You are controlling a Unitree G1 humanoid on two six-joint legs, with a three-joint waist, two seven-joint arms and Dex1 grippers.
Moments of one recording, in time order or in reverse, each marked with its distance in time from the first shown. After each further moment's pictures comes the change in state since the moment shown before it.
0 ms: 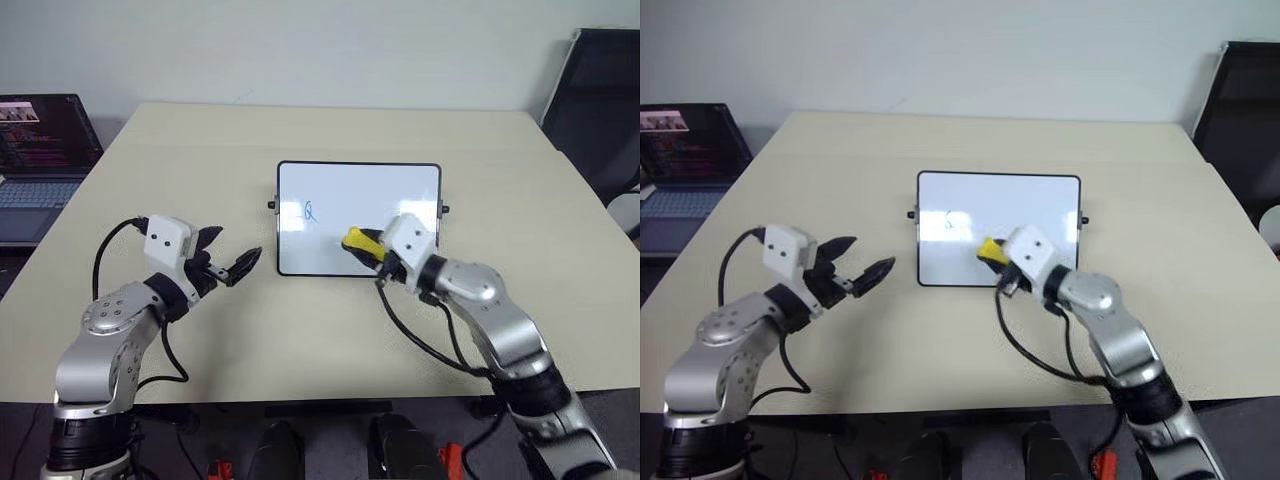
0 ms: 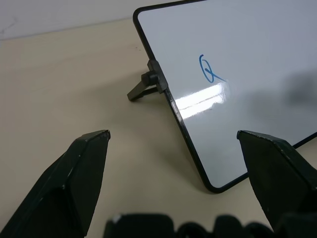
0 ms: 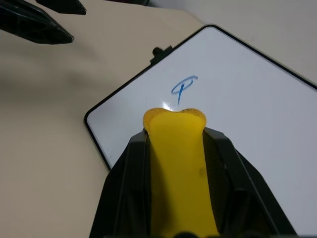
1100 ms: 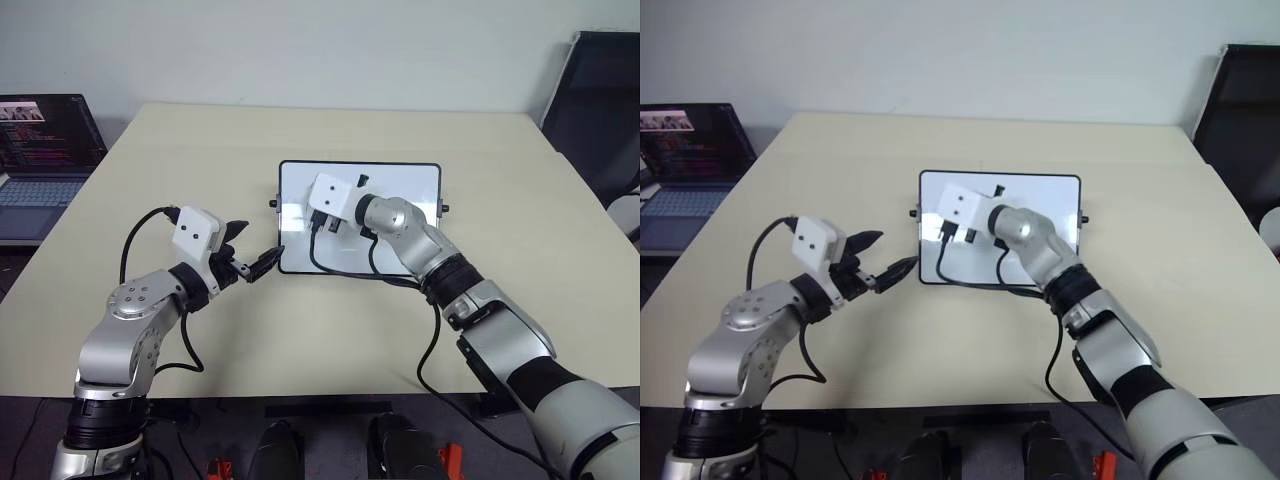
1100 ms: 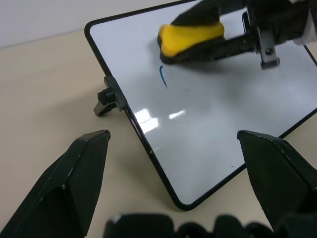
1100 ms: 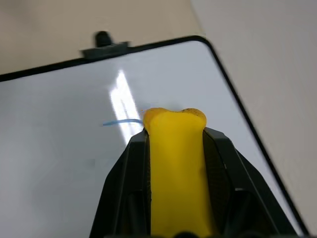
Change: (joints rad) left arm -0.070 0.001 -0.098 0.026 0.025 -0.010 -0.035; right arm -0.546 0.202 0.112 0.945 -0.316 -0.411 -0.160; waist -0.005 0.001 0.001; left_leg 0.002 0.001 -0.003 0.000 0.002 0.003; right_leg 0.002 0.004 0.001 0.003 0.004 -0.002
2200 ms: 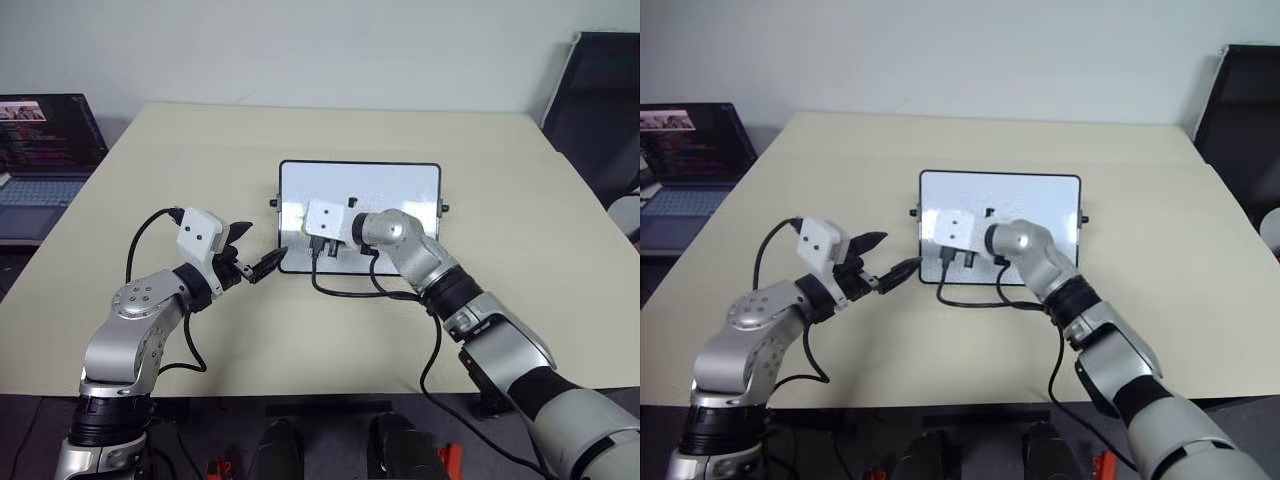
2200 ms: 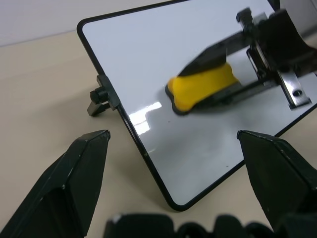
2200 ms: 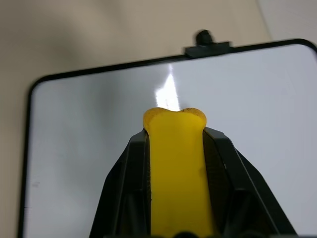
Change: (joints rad) left arm -0.014 -0.012 -0.011 0.032 0.003 -0.022 -0.026; right arm 0.080 -0.046 0.026 -0.137 -0.040 0.068 0.214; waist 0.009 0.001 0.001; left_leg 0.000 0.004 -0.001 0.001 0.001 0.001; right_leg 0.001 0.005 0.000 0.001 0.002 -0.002
